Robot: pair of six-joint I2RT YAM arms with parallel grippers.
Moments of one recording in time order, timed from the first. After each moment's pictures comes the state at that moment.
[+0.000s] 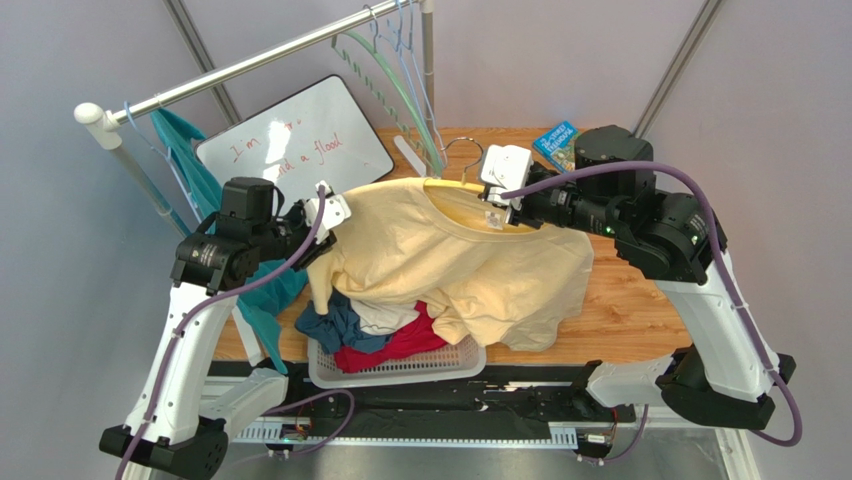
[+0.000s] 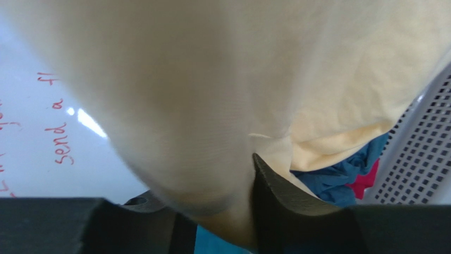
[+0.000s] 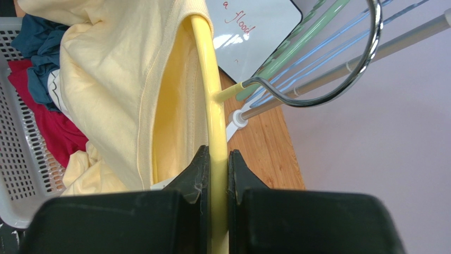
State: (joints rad) left arm -0.27 0.96 1.33 -1.11 0.43 0.74; right arm 0.83 1.29 2.01 -1.07 -0.16 -0.66
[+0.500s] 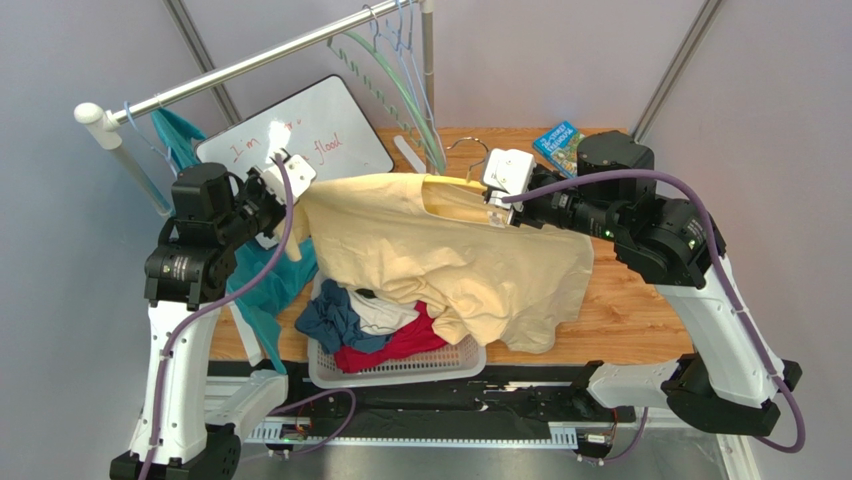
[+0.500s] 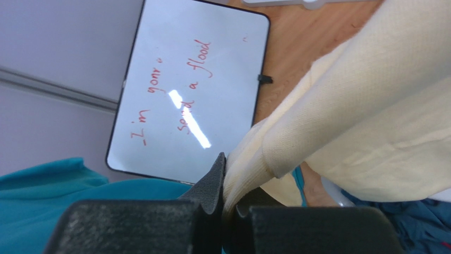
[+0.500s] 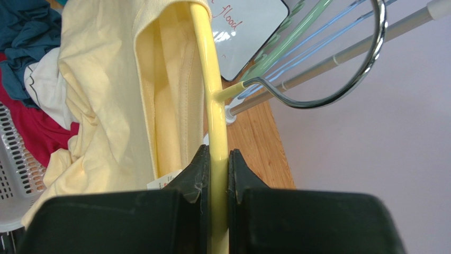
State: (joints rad) left arm -0.11 0.95 1.44 -0.94 0.26 0.72; right arm 0.81 1.24 1.93 -1.03 -0.13 -0.69
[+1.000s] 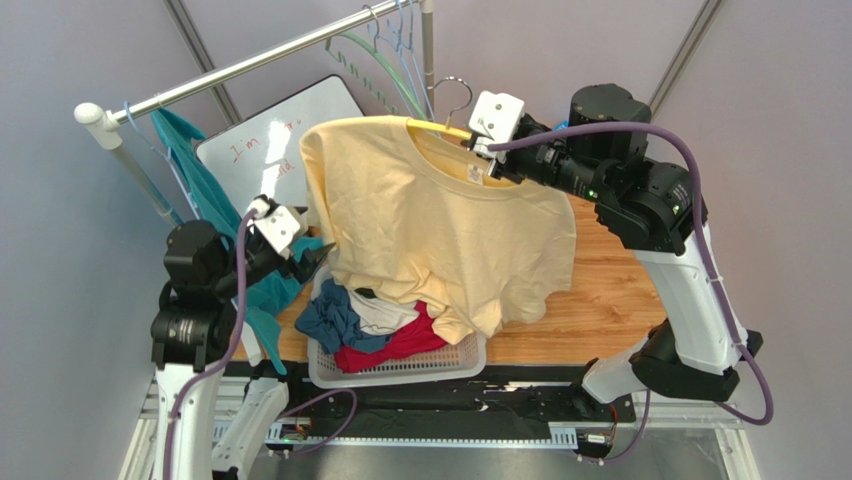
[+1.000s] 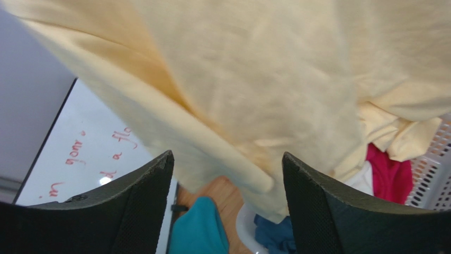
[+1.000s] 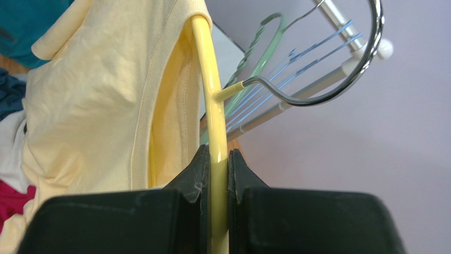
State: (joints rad) left arm -0.07 0.70 1.17 -0.70 0.66 0.48; right arm 0.80 1.44 2.23 -0.98 -0.14 -0.68
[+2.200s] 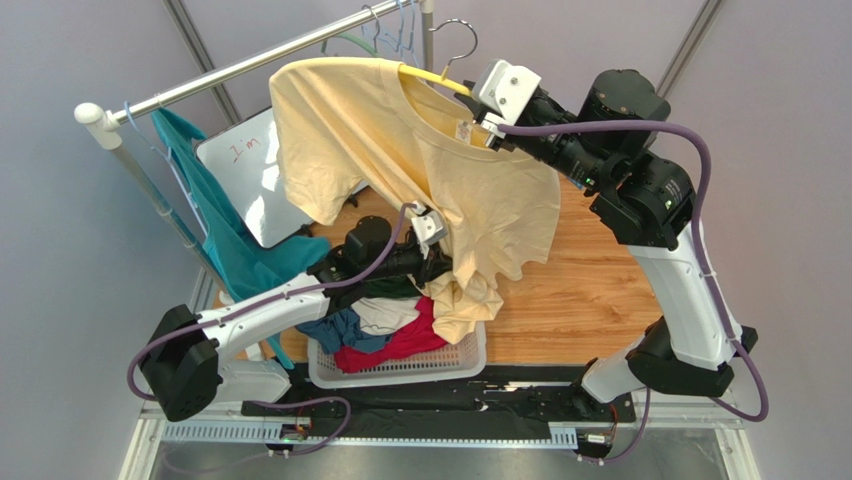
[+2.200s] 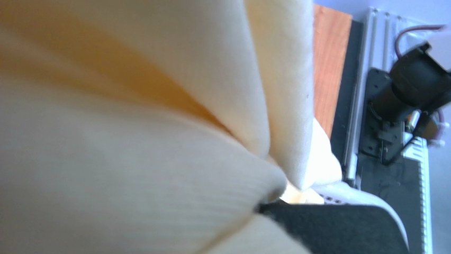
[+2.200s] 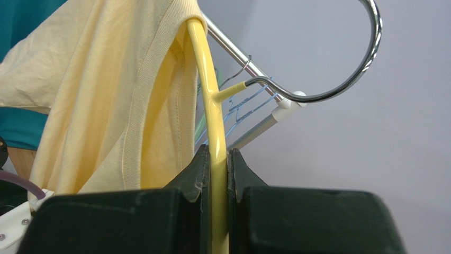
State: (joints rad) left arm -0.83 1.24 0.78 0.23 0.43 0.01; right arm 0.79 1.48 2.28 -0.70 -0.12 -0.71
